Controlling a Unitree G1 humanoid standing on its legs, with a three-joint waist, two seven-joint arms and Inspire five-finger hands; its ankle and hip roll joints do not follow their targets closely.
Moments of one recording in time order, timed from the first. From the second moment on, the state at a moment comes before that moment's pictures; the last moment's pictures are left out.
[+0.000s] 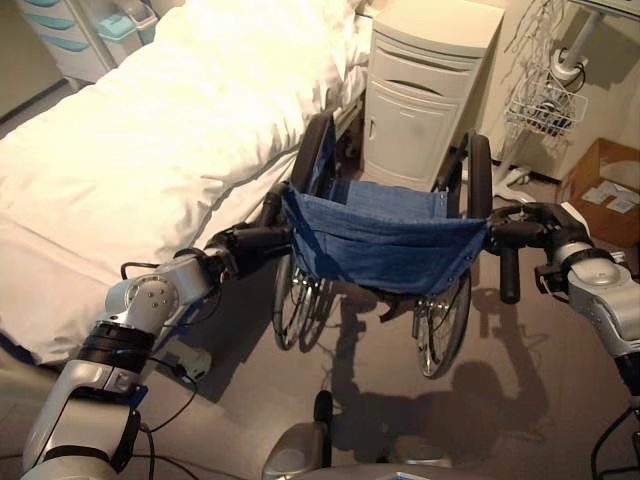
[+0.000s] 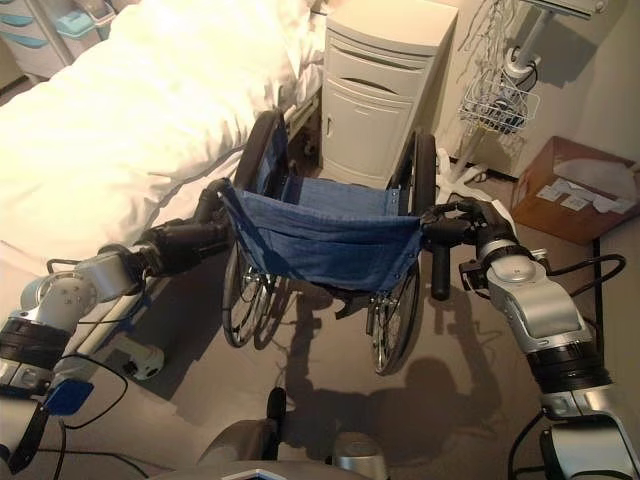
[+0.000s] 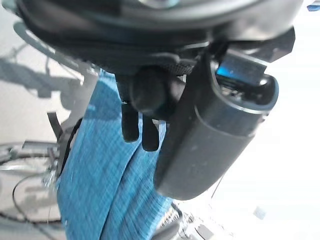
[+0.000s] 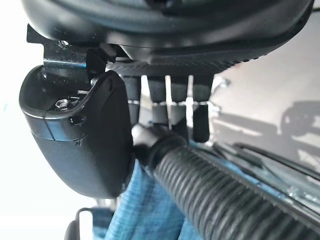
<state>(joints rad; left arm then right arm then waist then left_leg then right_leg) -0.53 0.78 -0.22 0.30 -1.26 0.59 0.20 -0.41 -0.84 0.13 0.07 0.47 0.61 -0.15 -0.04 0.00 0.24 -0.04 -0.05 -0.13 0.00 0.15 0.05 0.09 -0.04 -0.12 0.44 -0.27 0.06</state>
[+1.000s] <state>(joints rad) -0.48 0.77 -0.19 0.26 -1.26 0.55 0.25 -0.43 -0.85 0.13 0.06 0.48 0.58 -0.14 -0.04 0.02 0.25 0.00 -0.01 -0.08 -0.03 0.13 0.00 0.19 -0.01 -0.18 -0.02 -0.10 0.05</state>
